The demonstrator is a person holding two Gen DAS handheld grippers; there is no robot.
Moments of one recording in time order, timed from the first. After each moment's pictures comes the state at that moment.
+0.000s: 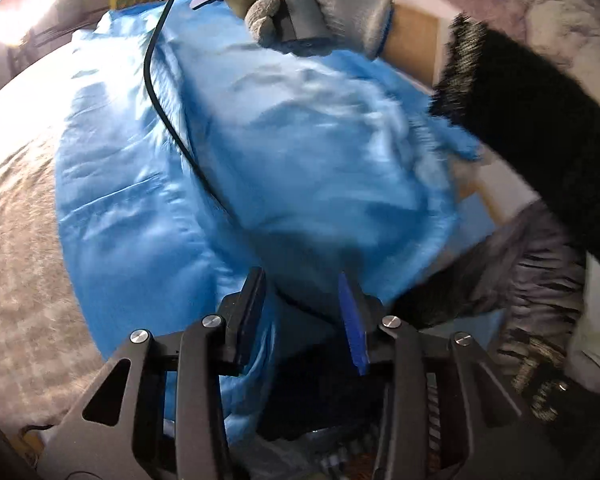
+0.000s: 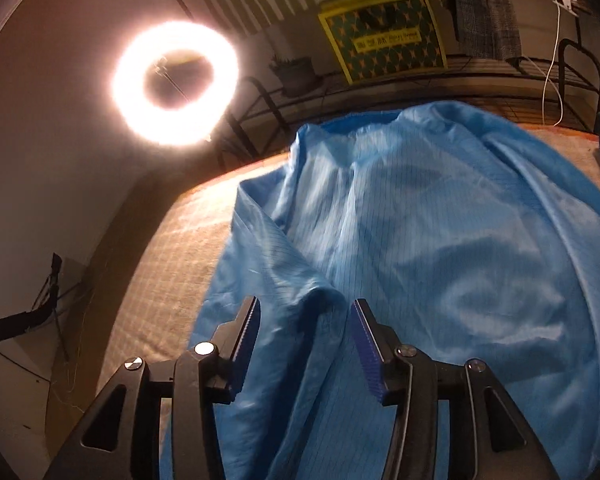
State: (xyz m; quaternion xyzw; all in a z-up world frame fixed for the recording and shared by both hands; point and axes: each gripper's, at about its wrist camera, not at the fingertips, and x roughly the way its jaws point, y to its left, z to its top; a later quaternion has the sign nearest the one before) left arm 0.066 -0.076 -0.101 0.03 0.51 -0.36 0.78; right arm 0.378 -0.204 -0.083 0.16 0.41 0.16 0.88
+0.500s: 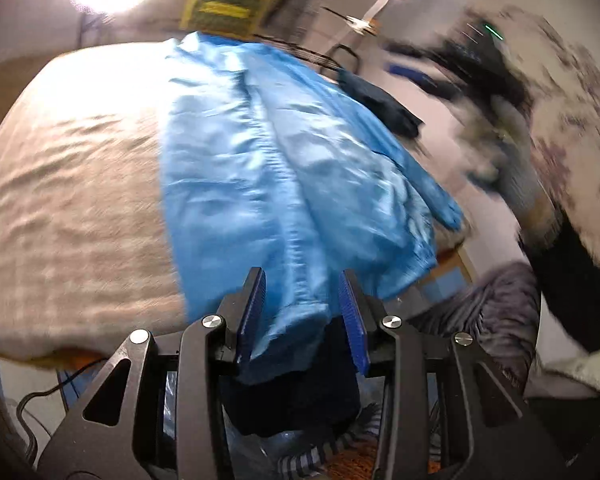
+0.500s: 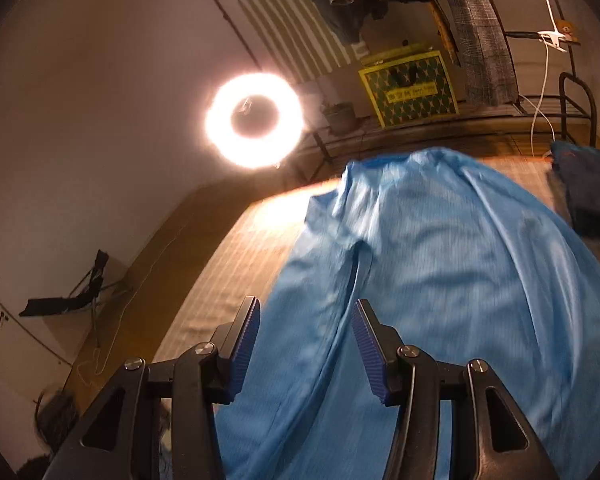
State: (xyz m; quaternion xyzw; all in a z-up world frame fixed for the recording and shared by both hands) left arm 0.035 0.040 -0.070 -0.12 0.46 -0.30 0.83; right arm 0.180 -0.237 0.001 0.16 0.35 0.22 0.90
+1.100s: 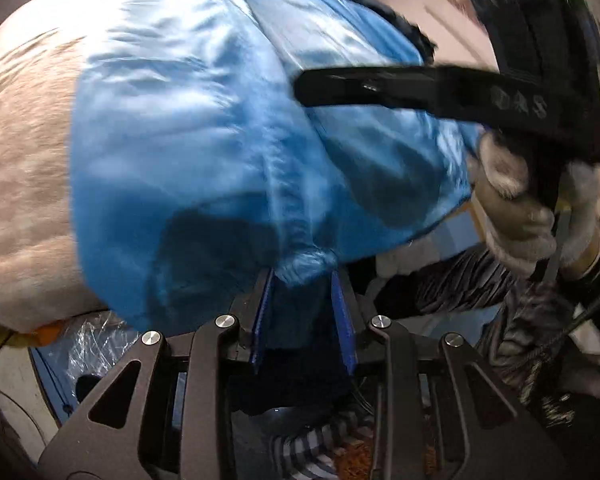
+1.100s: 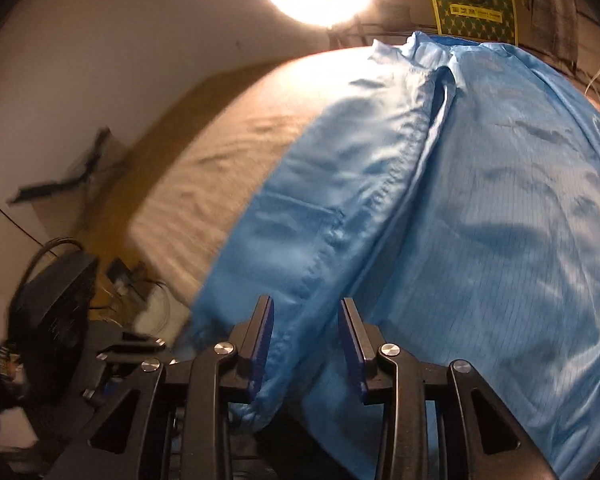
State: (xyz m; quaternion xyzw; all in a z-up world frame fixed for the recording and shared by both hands) left arm 0.038 -0.049 -0.166 -0.05 0.56 -0.32 0.77; right arm 0.110 -0.118 -0.128 0.03 0.47 0.26 0.84
